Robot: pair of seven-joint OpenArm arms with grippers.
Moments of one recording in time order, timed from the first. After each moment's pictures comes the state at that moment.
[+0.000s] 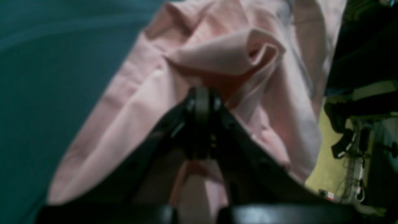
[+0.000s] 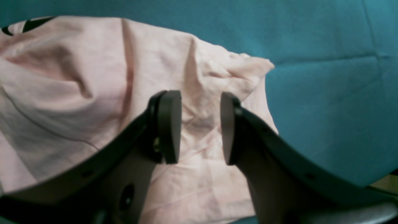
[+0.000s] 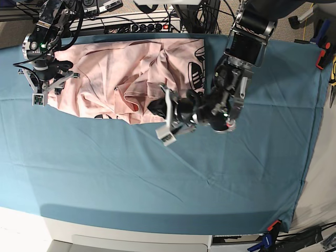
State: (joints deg) left arm -14.4 0.0 20.7 79.7 -38.3 -35.9 61.4; right arm -17.3 10.5 31.5 113.1 6.1 17.2 -54.8
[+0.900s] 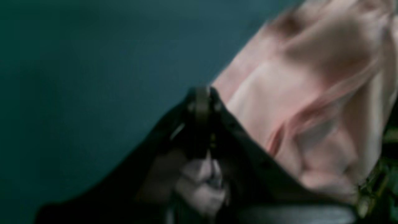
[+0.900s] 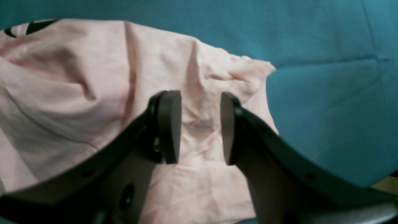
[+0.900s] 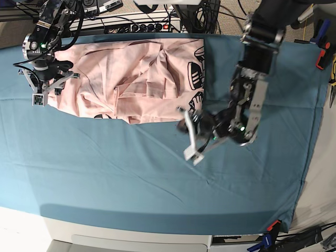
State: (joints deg) left arm -17.4 -4.9 14.3 79.7 -34.6 -26.1 67.3; right arm -17.3 10.5 31.5 113.1 6.1 17.2 -54.2
